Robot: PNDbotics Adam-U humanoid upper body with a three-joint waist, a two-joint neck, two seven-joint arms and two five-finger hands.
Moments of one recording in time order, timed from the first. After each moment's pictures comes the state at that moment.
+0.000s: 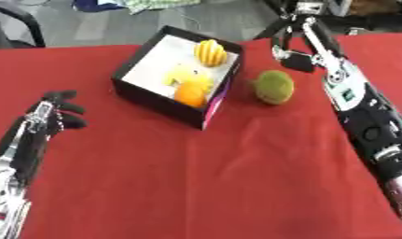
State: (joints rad) left arm -0.17 0.26 -0.13 -1.83 -0.04 0.16 -0.10; right arm -0.89 -0.33 -0.04 -0.84 0.65 -0.51 -0.03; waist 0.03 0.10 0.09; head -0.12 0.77
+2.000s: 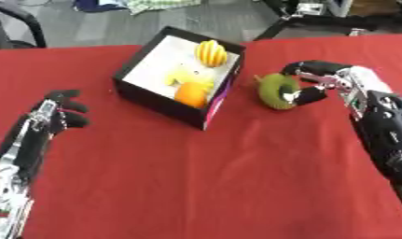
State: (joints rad) left arm -0.17 0.26 -0.12 -1.83 -0.04 0.16 -0.11; right arm -0.85 -0.38 -0.06 -0.72 1.24 -0.51 0.40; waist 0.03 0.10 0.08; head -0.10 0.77
